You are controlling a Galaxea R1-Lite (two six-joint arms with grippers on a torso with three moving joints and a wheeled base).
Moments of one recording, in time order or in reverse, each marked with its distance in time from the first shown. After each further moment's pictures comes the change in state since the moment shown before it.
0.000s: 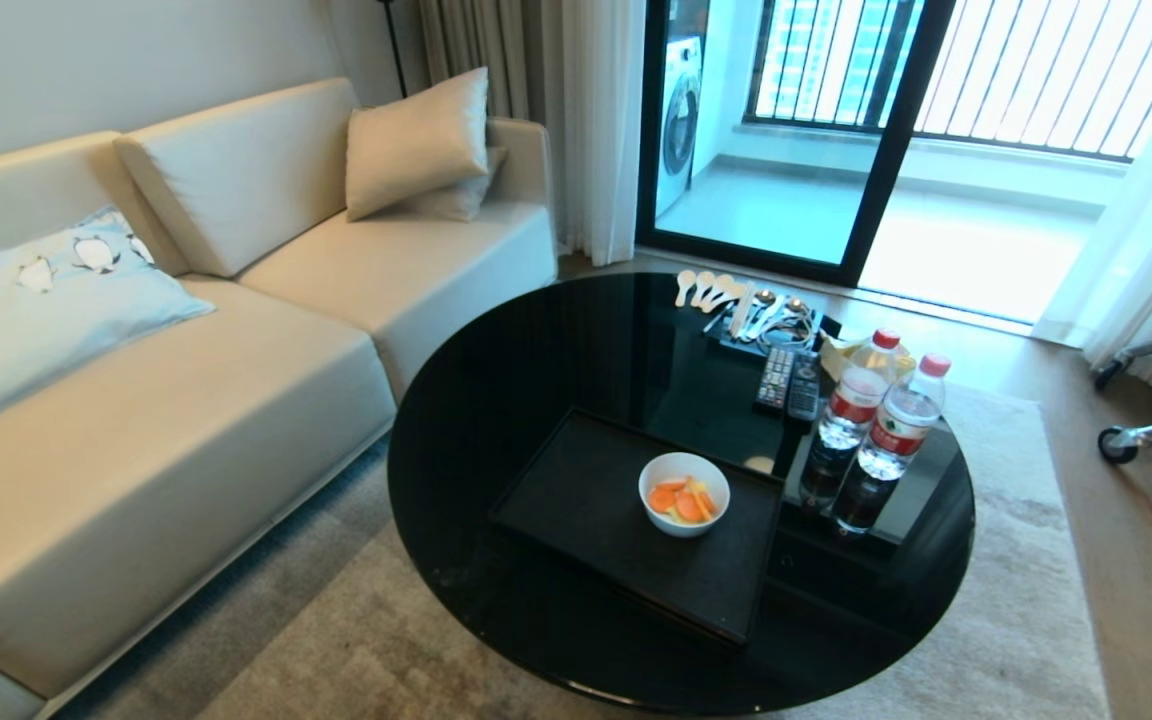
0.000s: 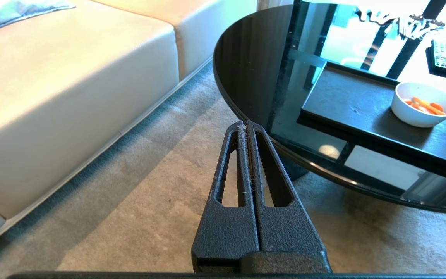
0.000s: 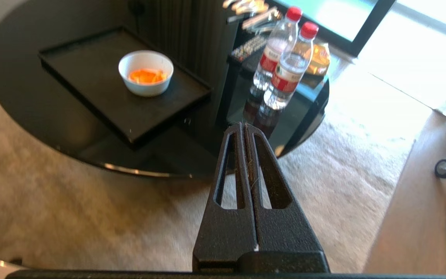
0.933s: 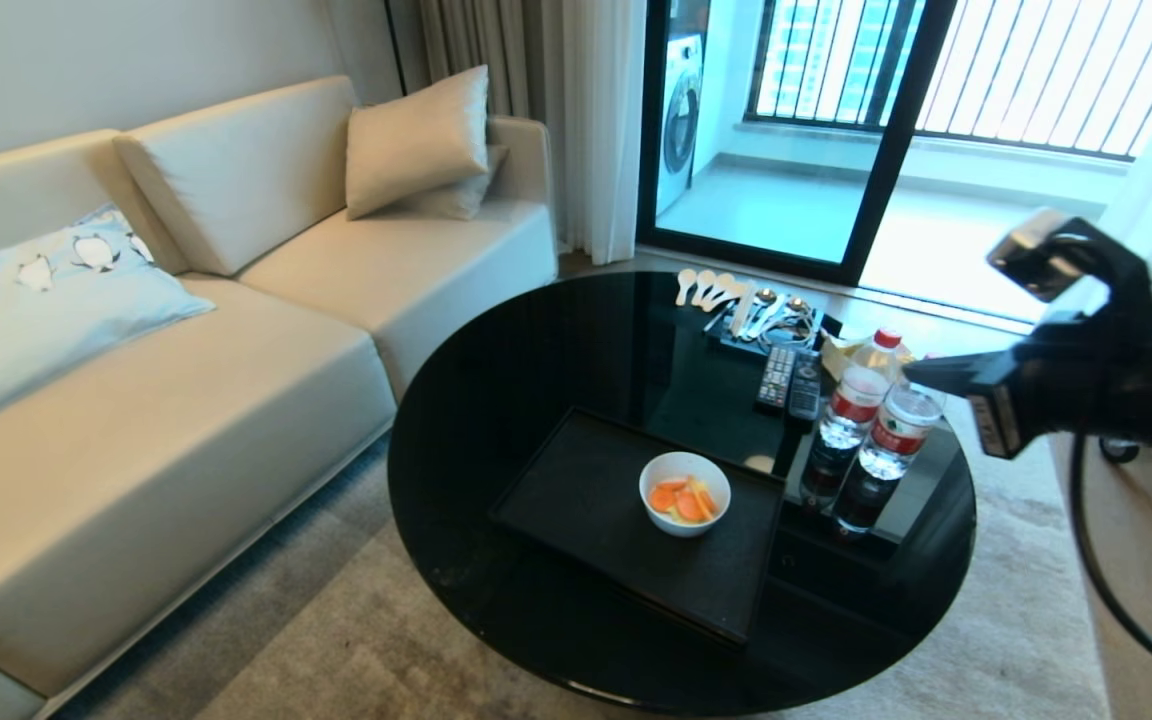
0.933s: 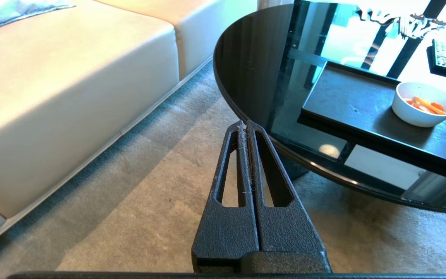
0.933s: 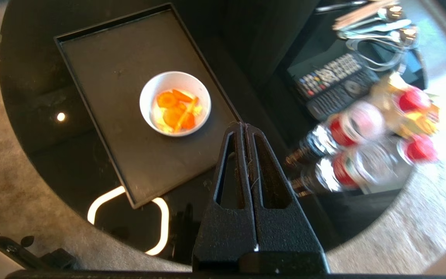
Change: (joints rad) left arm 0.000 0.000 0.000 0.000 0.000 0.000; right arm 0.264 1.327 -0.681 -0.301 -0.020 -0.111
